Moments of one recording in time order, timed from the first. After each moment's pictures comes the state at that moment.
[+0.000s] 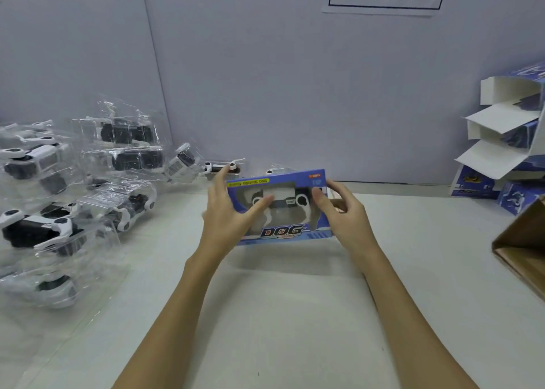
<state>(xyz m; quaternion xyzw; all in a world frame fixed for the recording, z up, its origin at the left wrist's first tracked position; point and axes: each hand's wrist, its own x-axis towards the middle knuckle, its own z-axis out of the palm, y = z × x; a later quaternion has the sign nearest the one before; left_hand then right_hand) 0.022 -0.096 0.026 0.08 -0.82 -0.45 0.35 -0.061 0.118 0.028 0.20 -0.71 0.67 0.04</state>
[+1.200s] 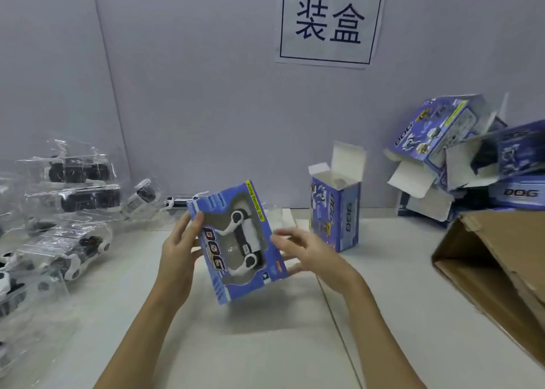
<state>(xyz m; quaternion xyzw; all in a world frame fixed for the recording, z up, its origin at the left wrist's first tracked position) 0.014 -0.106 0.020 0.02 -0.59 -0.76 0.28 -0.047 0.144 0.047 0.24 -0.73 0.62 -0.16</state>
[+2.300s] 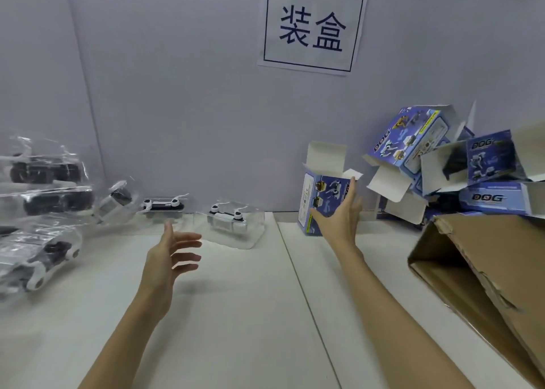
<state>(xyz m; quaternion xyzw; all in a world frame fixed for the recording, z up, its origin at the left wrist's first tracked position) 0.008 -0.105 0.011 0.10 -0.62 -0.74 0.24 -0.151 0.193 0.052 0.01 -0.82 0.49 0.28</state>
